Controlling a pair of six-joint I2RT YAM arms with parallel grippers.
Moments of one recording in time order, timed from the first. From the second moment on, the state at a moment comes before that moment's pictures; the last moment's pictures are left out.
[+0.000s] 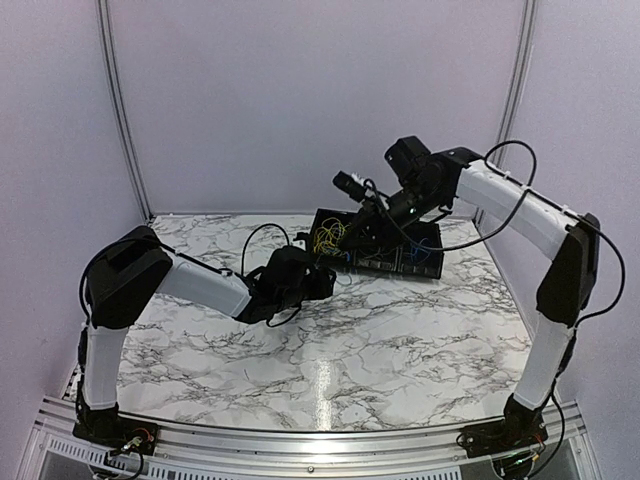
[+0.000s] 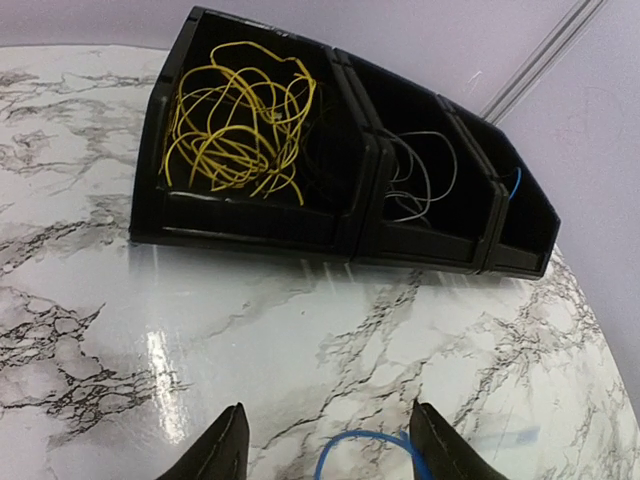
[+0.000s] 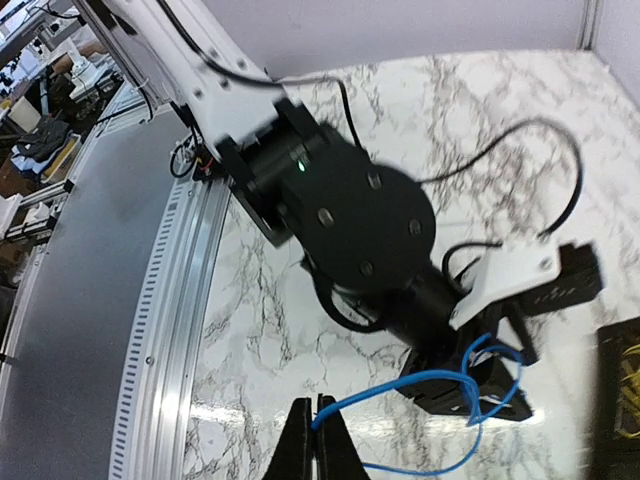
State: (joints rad) left arm -0.91 2.12 1.25 0.43 -0.26 -0.64; right arm 0.58 1.87 1.82 -1.07 -0.96 -0.68
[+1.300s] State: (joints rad) left arm -0.89 1.73 0.81 0.48 -0.25 -0.68; right arm 0.14 1.72 1.80 -0.61 -0.82 -0.45
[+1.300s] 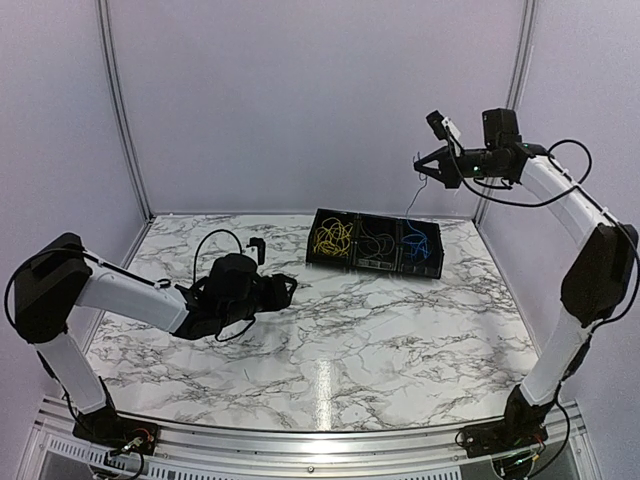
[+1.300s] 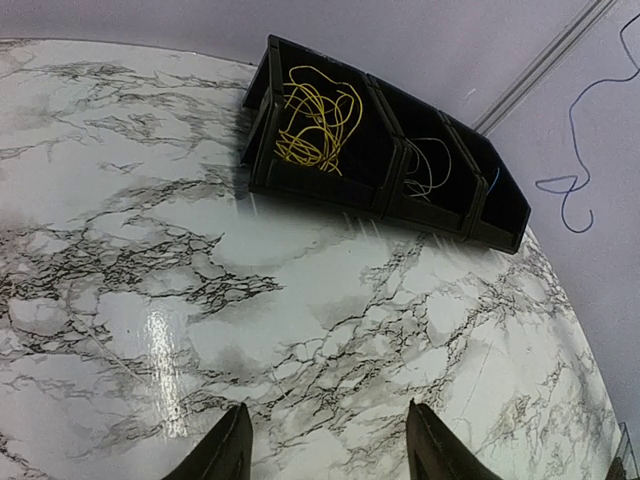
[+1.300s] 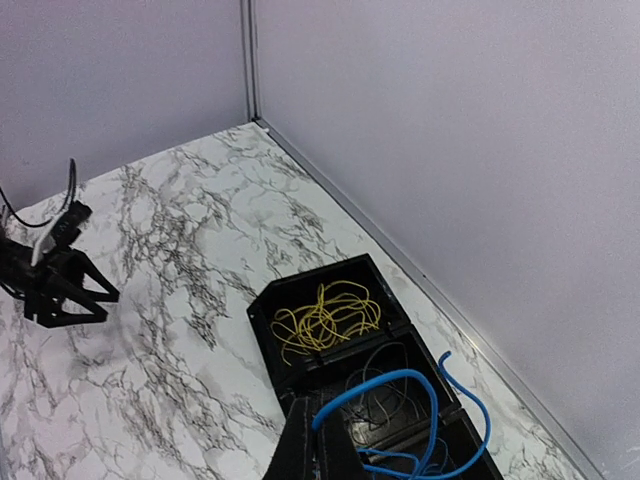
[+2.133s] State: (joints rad) left arm -0.89 1.64 0.76 0.42 -0.30 -0.69; right arm 0.04 2.00 1.83 -0.55 -0.62 -0.48
